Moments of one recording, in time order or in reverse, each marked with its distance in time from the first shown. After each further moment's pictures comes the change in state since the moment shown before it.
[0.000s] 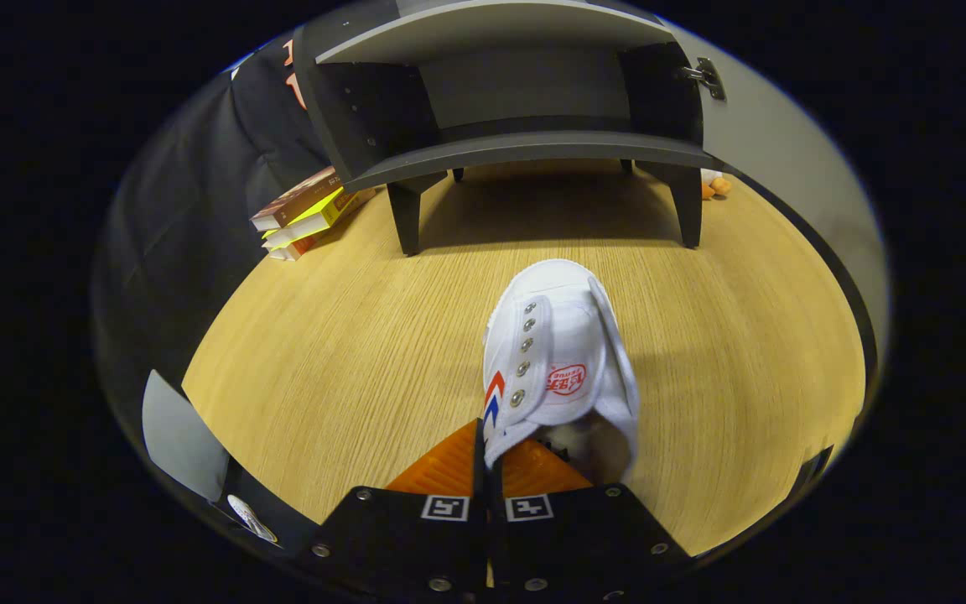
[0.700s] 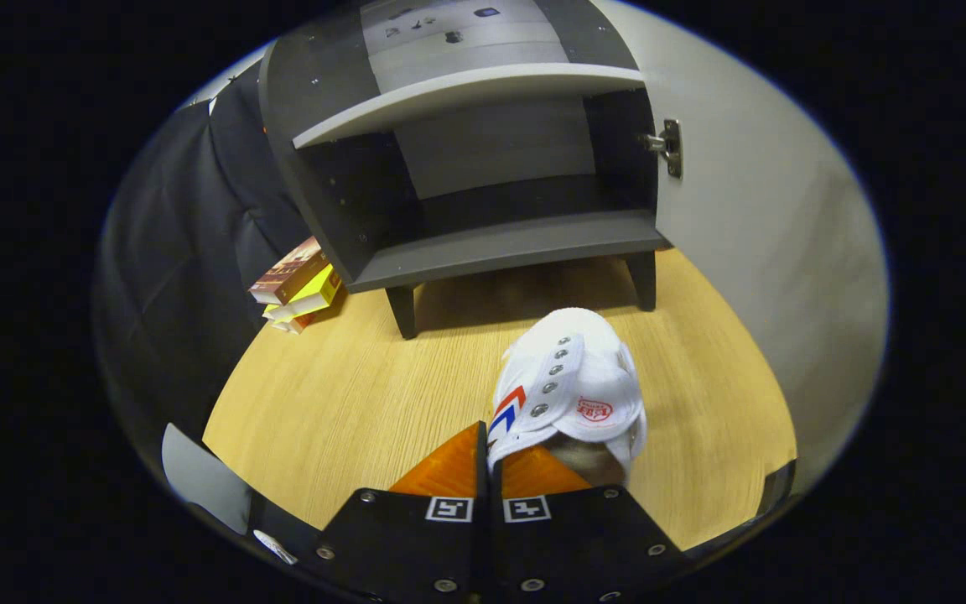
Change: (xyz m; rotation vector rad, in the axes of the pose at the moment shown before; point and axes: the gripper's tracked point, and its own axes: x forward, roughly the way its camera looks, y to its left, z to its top) arm -0.063 -0.005 0.084 0.094 -0.160 -0.055
